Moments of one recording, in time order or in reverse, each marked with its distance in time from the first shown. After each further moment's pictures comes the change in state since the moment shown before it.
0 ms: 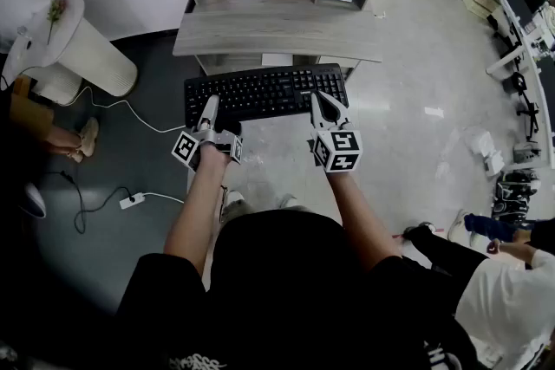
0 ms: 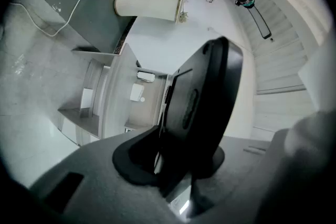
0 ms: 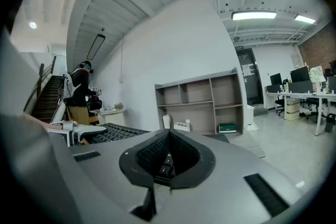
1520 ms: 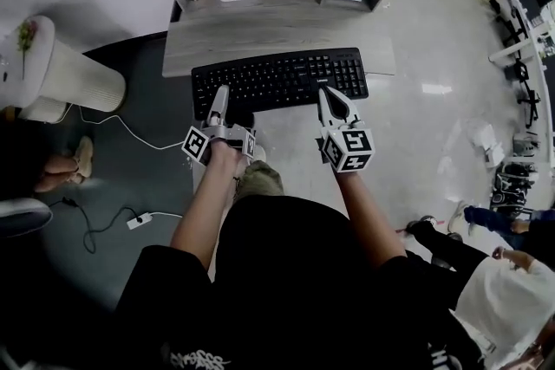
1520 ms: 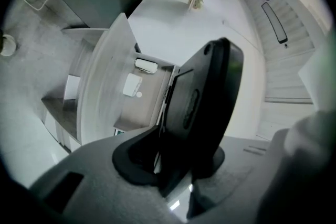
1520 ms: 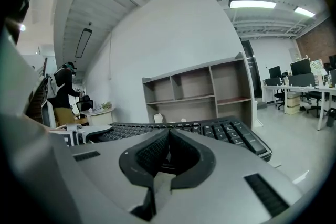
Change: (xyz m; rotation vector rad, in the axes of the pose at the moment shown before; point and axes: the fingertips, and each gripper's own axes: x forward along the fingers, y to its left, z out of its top) left arm 0.188 0.029 0.031 -0.095 0.059 -0.032; right arm 0.167 -0.054 0.016 0.042 0.050 -0.027
